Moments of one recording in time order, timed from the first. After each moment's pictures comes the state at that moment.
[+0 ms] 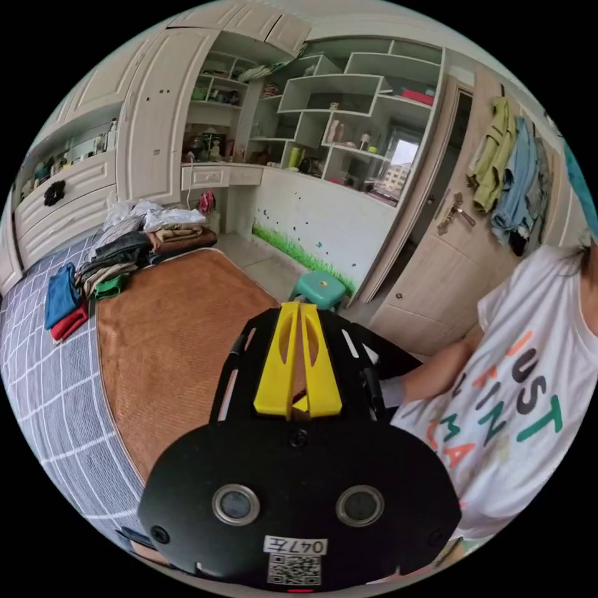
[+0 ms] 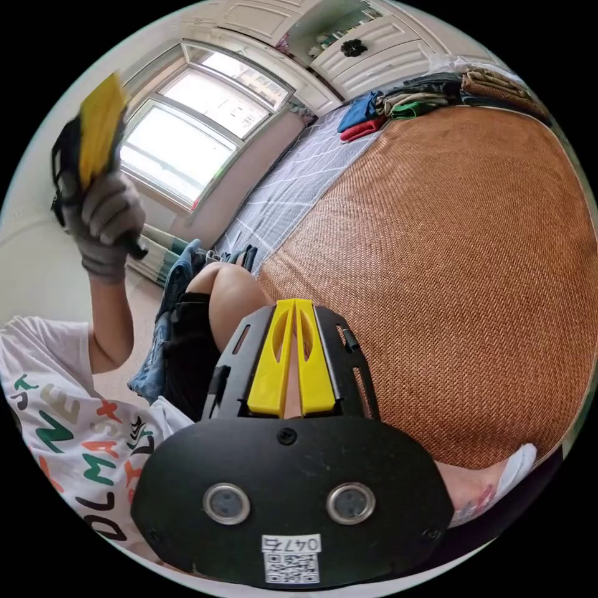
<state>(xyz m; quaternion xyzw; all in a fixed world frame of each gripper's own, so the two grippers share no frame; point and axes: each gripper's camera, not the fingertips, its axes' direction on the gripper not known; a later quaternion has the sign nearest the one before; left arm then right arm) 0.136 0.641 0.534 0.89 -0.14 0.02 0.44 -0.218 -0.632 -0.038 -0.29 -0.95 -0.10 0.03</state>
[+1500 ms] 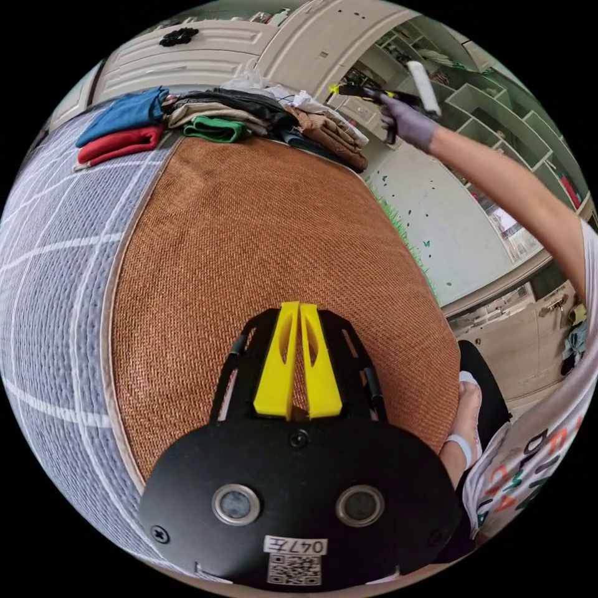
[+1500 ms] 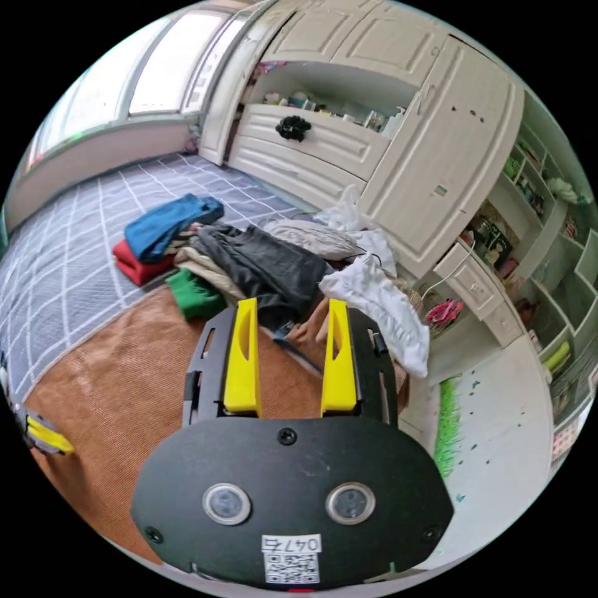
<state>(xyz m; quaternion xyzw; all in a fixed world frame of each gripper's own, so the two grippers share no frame) -0.272 0.624 0.103 0.86 0.06 -0.14 0.49 -0.549 -0.975 -0.090 -0.02 -0.84 -0.16 0.53</state>
